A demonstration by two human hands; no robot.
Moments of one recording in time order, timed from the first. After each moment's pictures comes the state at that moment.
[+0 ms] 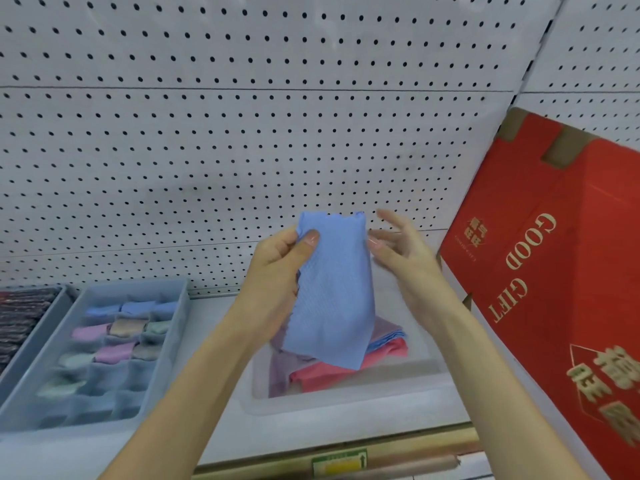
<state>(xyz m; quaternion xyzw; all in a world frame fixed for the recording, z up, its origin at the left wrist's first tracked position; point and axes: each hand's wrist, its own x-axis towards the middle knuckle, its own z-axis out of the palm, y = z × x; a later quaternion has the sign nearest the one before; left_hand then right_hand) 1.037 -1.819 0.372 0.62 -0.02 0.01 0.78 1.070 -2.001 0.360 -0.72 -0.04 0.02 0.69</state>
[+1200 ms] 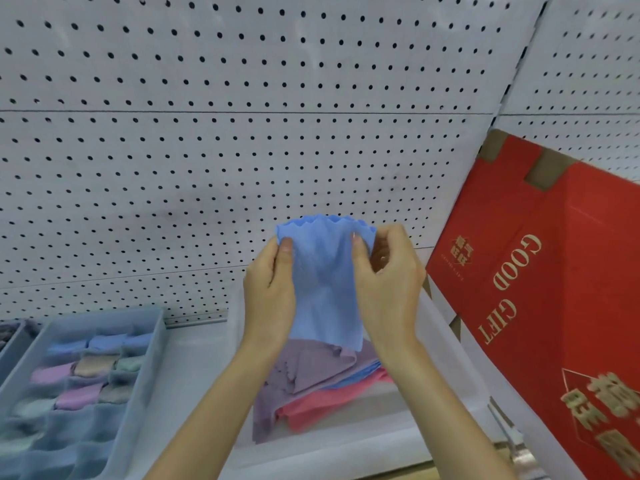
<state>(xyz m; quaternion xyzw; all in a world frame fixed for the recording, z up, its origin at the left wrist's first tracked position) 1.079 -1.842 0.356 0.72 0.02 0.22 0.66 1.083 -1.960 0.366 -0.79 0.00 -0.34 0.52</state>
